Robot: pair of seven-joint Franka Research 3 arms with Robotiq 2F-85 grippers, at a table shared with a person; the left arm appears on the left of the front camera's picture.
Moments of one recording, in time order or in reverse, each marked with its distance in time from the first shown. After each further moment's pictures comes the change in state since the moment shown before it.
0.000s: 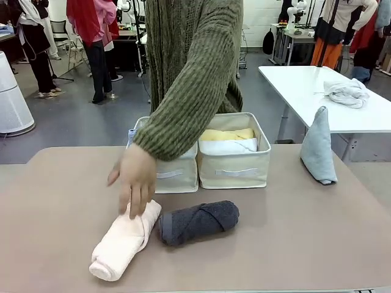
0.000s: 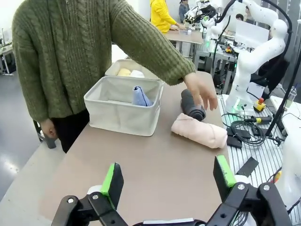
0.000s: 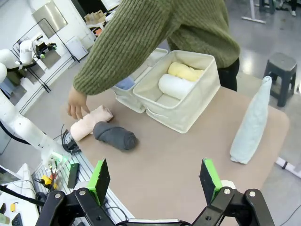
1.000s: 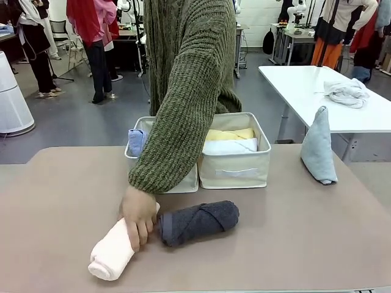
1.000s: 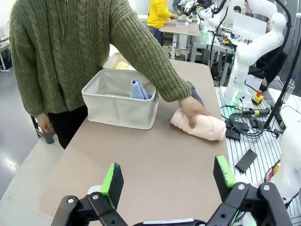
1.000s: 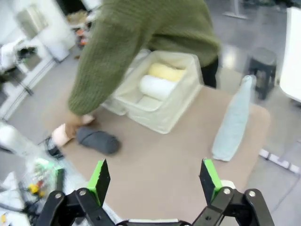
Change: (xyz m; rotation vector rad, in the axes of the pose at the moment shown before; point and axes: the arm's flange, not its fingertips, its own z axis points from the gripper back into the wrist) left arm 0.006 0.006 0.002 -0.015 0.046 -0.006; right arm 0.032 0.004 -0.014 -0.167 0.038 -0.015
